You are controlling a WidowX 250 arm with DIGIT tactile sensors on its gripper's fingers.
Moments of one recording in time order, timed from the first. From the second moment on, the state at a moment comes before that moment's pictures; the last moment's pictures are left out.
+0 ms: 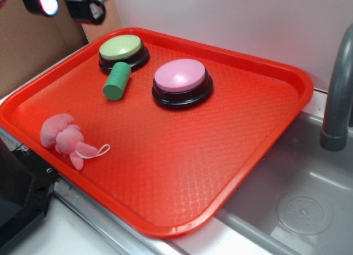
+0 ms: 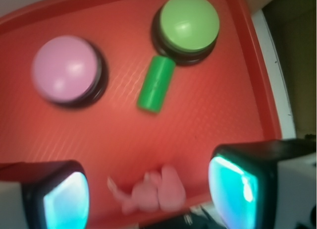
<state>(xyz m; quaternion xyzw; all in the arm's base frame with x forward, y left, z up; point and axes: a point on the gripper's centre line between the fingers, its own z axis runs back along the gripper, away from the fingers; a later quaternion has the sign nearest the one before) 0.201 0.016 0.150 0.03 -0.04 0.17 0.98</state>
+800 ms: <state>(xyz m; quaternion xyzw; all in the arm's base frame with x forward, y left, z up) 0.242 0.039 0.056 -0.02 -0.10 0.35 0.93</state>
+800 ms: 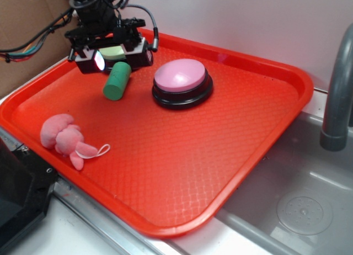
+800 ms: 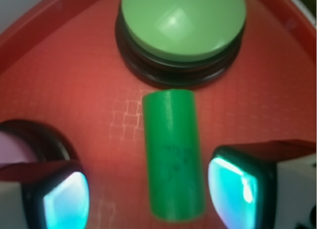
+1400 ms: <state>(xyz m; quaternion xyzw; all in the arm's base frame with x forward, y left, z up) 0.241 0.050 0.024 -0.03 -0.07 0.37 0.93</state>
